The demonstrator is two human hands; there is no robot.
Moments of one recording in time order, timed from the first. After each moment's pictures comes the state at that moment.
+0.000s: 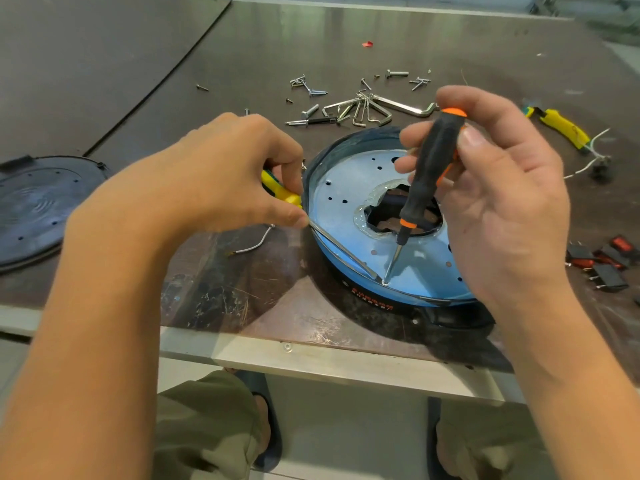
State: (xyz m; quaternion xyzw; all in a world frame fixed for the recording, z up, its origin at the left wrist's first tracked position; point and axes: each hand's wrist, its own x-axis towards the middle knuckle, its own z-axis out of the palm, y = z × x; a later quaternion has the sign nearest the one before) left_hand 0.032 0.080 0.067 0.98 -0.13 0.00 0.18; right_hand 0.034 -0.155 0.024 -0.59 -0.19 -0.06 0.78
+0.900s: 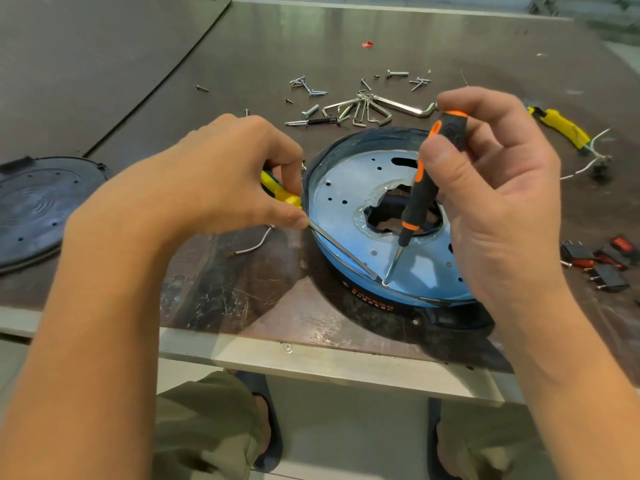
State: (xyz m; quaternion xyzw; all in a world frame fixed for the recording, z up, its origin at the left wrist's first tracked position) left_hand 0.032 0.081 0.066 0.98 -0.13 0.00 0.18; right_hand 0.036 -0.151 0.024 -0.63 -0.21 -0.09 0.74
